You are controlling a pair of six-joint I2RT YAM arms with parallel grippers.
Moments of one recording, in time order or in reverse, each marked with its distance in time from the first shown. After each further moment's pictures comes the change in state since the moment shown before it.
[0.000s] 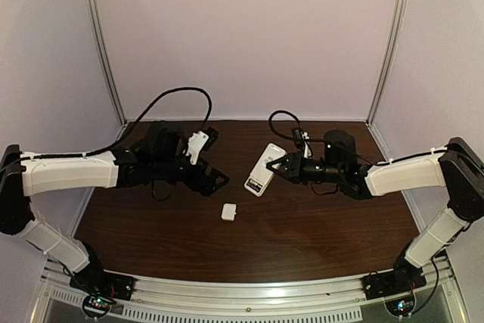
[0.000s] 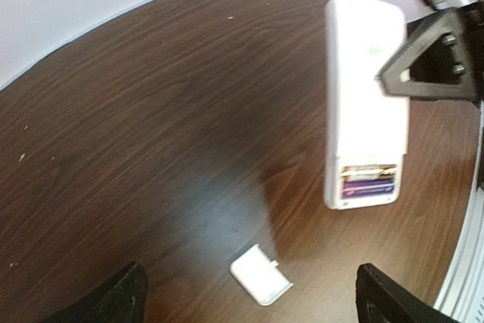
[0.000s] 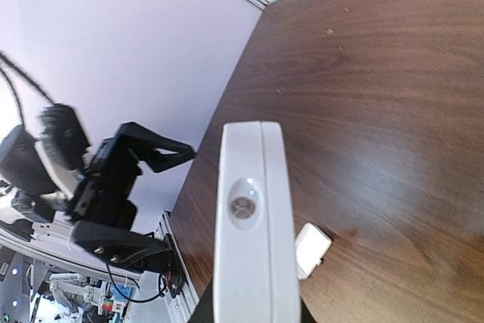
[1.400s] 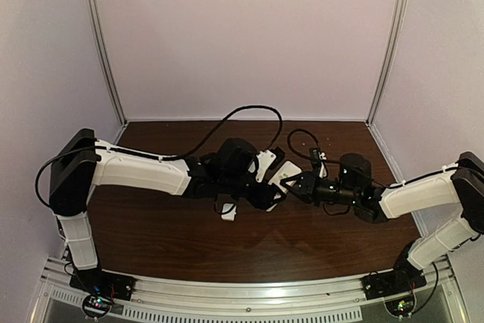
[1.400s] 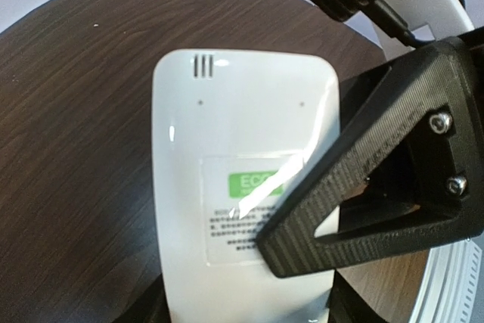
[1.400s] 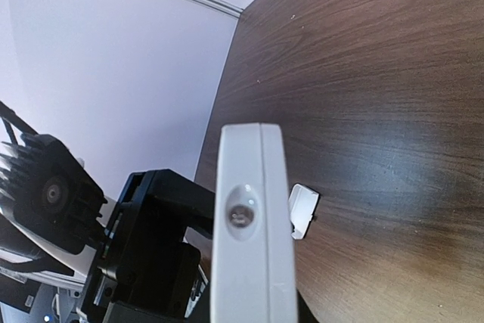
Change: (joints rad) left arm -0.293 0.478 0.353 0.143 -0.031 -0.105; right arm 0.035 -0.154 -0.301 0.141 0.121 0.196
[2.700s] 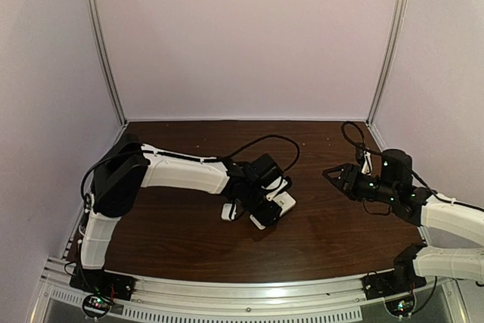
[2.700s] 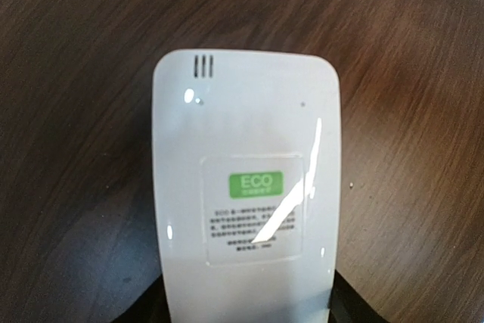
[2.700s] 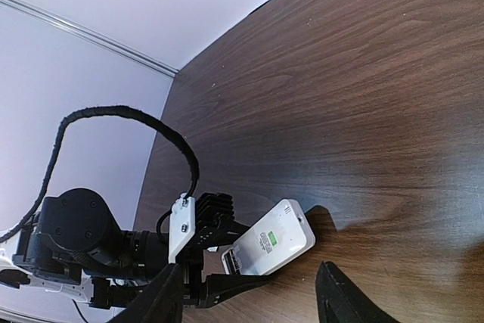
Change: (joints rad) left arm -0.020 0.316 0.341 -0.483 -0.064 0.032; right arm -0.287 -0.498 -0.085 -0.535 0.022 -0.215
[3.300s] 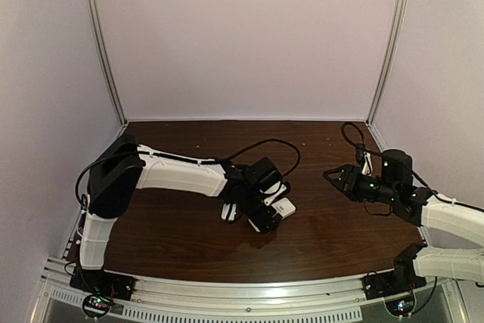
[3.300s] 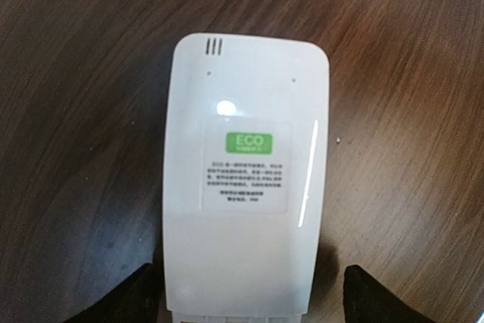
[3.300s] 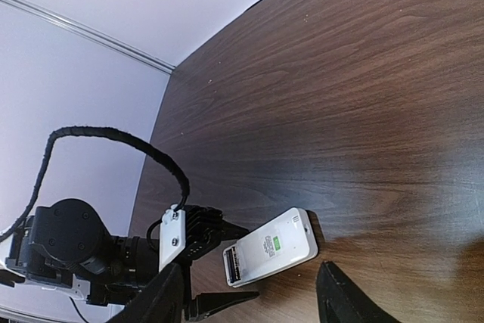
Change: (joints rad) left arm -0.018 -0.034 -0.038 -0.037 -0.016 0.026; right arm -0.007 -0.008 0.000 -0.022 -0.008 -0.015
